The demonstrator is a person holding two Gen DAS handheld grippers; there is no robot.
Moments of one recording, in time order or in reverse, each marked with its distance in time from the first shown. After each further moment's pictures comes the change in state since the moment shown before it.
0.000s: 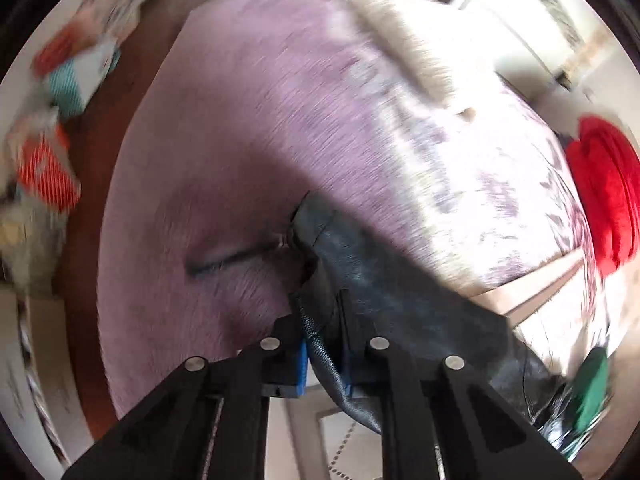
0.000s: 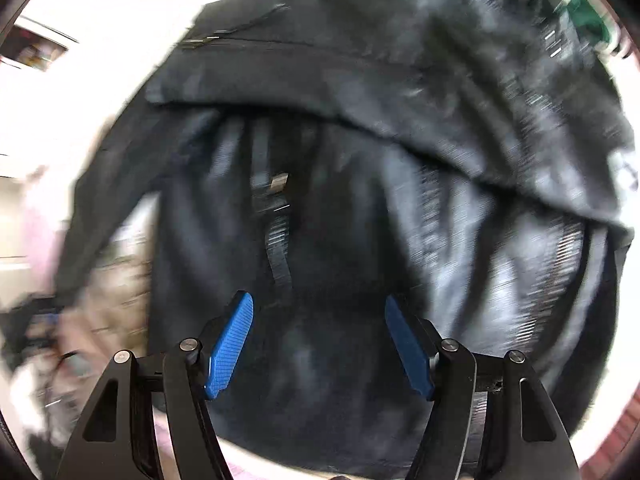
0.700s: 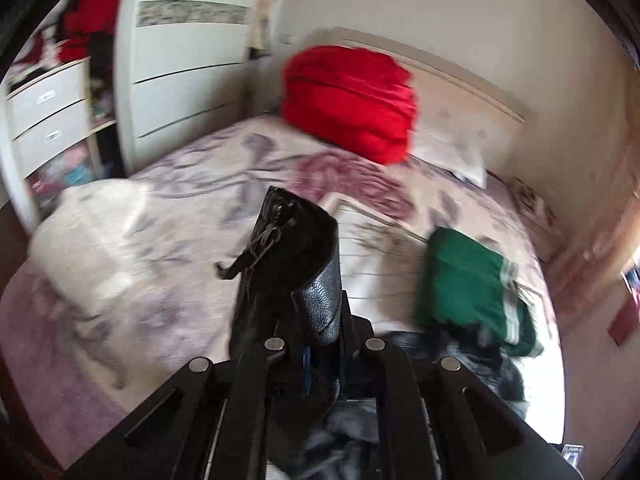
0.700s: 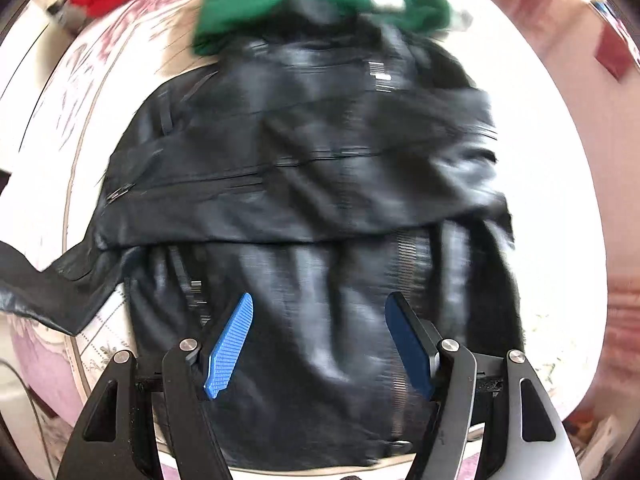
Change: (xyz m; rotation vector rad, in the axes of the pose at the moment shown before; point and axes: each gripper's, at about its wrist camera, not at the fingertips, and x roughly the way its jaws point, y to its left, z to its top) left arm -0.148 -0.338 -0.049 0.866 -0.127 -0.508; right arm -0.074 -0.108 -0.007 0.419 -0.120 -0.030
